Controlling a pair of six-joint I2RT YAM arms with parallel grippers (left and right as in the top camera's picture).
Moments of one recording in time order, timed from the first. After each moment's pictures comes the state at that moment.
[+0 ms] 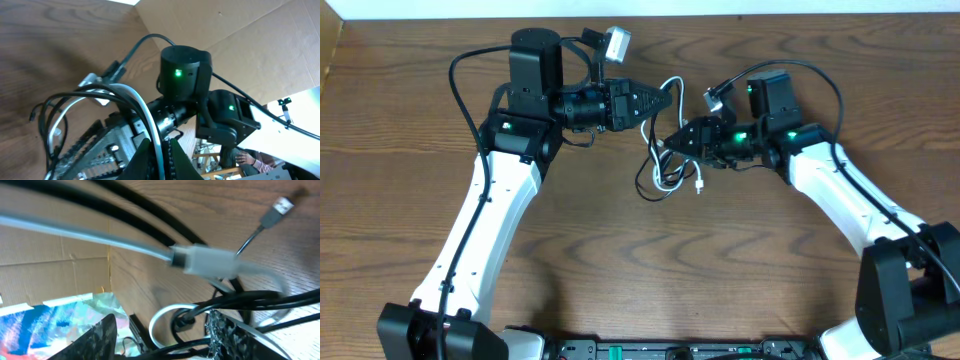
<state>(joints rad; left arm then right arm) -0.21 1.51 1.32 -0.31 1.06 -0.48 0.32 1.72 1.15 -0.29 -0.90 0.68</state>
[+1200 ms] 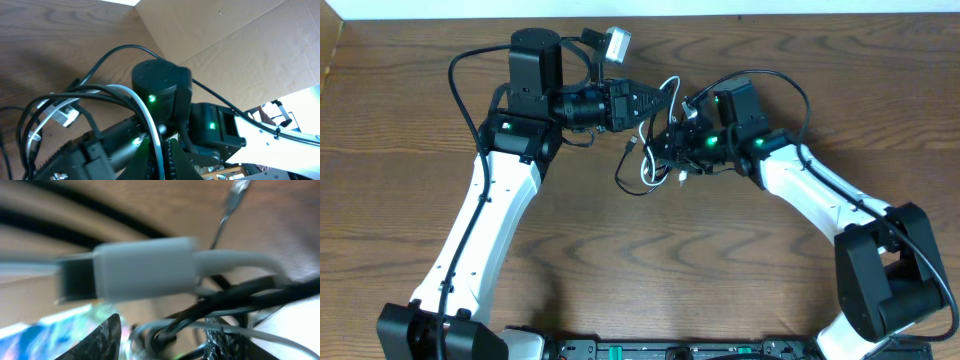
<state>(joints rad) -0.21 1.51 1.32 -0.32 1.07 -0.46 0.43 1.80 1.15 -0.17 -0.76 0.85</state>
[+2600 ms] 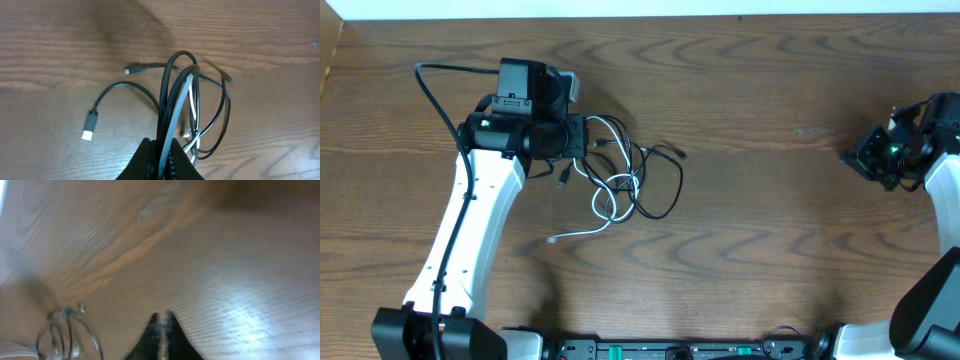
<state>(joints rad) -0.13 1.51 1.33 -0.88 0.26 -0.11 -0.37 1.62 1.15 -0.75 -0.51 0.32</state>
